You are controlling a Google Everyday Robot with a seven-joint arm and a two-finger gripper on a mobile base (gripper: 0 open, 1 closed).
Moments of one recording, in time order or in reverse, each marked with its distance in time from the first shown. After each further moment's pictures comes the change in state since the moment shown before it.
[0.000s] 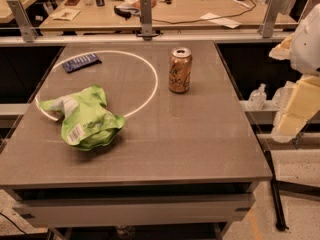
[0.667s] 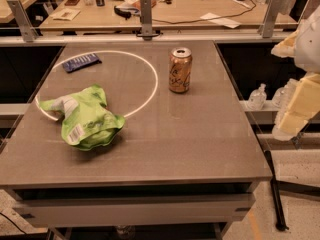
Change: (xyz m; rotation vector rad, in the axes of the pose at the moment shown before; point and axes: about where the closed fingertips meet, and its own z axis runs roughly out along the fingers) arm -0.001 -0.002 -0.005 0.014 -0.032 0.008
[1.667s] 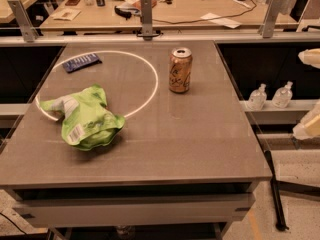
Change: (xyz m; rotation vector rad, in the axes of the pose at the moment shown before) arm 0.043 -0.020 0.007 0.049 -0.478 0.113
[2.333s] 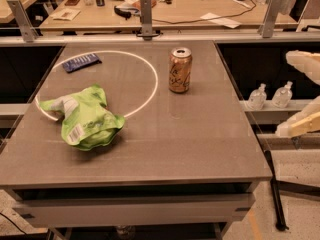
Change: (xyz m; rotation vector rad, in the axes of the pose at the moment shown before) arm -0.024 0.008 0.014 0.011 -0.411 0.023
